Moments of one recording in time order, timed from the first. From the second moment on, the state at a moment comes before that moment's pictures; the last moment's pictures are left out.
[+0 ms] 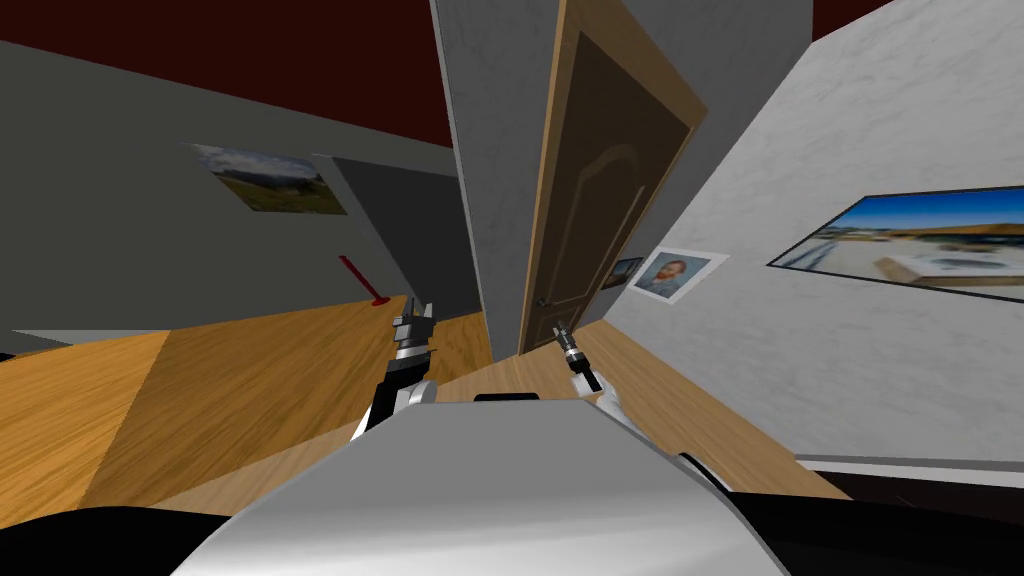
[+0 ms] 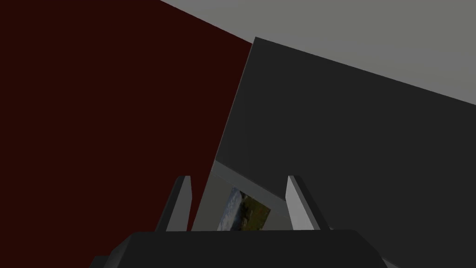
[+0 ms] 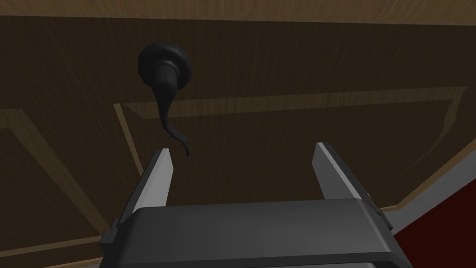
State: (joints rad) arm 0.03 -0.40 0.17 -1.04 -0.10 -0.80 -0.25
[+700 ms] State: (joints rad) arm -0.03 -0.44 0.20 -0.88 -0.10 -0.82 -0.29
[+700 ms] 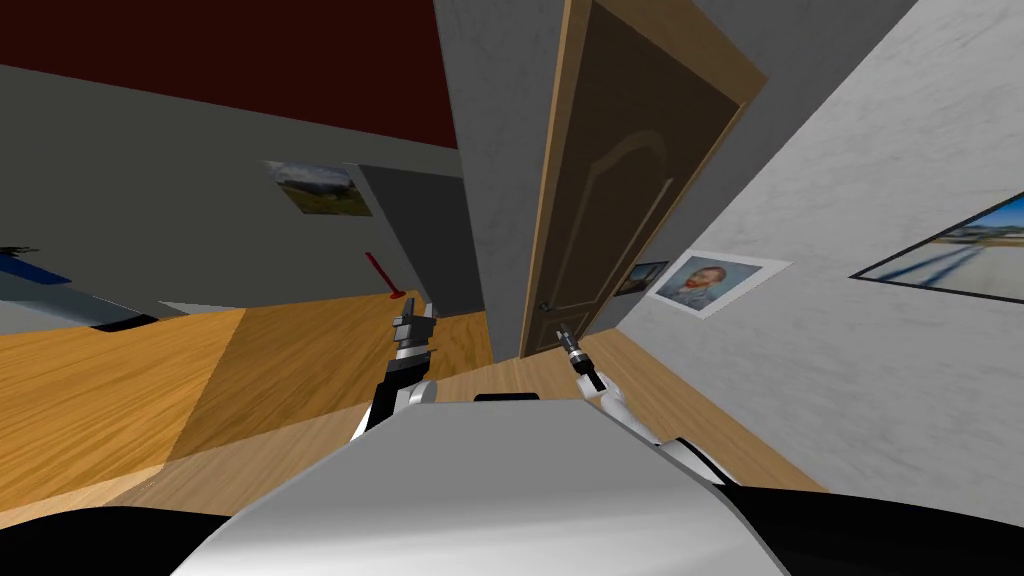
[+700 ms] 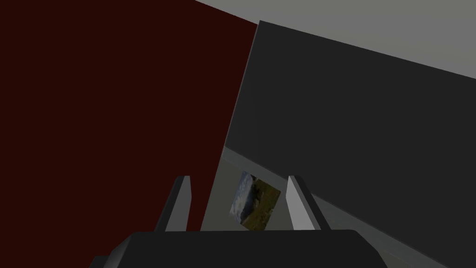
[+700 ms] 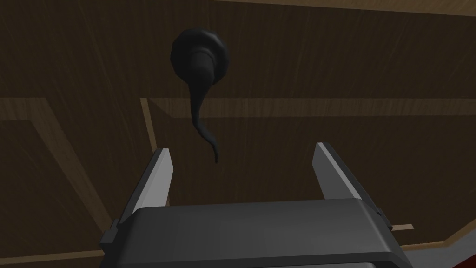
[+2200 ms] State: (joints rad) arm -0.07 -0.48 0.13 -0.70 -0.15 -0.82 -0.28
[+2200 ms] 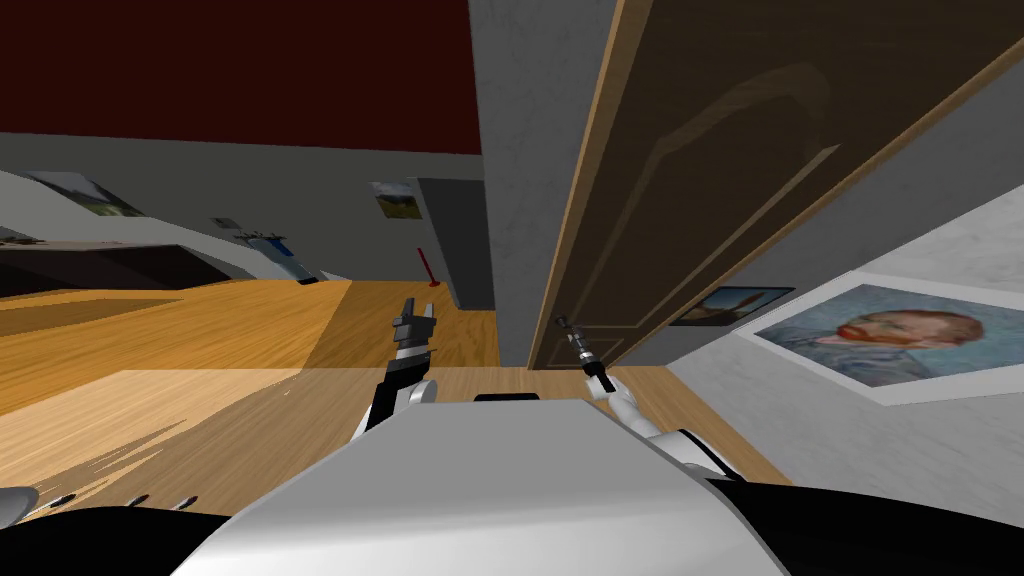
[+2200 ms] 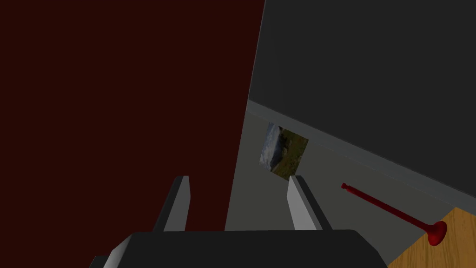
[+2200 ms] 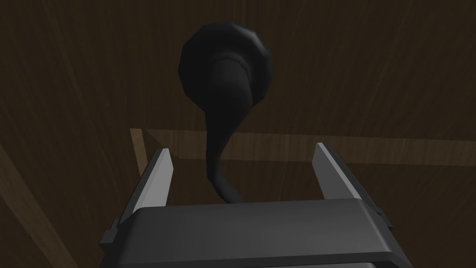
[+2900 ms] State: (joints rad) arm -0.10 -0.47 0.10 -0.64 -0.17 -0.83 -0.27
